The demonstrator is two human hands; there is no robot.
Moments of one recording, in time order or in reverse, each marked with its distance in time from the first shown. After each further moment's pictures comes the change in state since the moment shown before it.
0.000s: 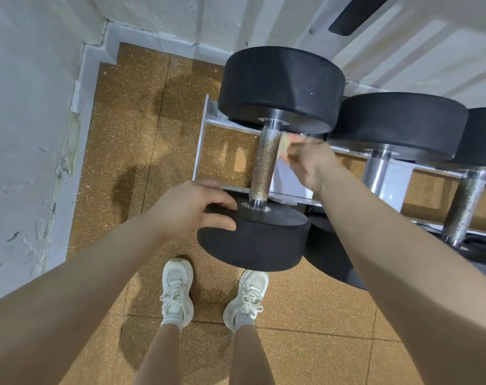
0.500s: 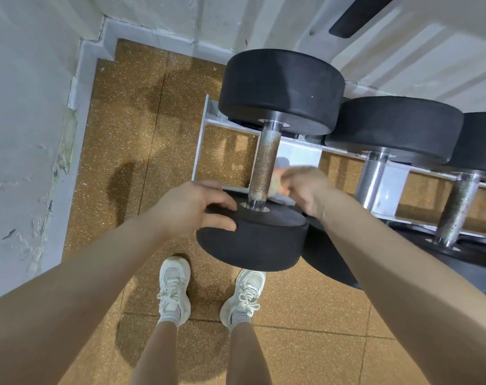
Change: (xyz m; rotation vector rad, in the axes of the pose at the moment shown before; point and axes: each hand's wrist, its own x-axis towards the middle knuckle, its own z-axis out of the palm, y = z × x) left_hand 0.000 -0.002 0.002 -0.025 0.019 0.029; right_hand -0.037 0.022 -0.007 -0.363 -0.010 0.064
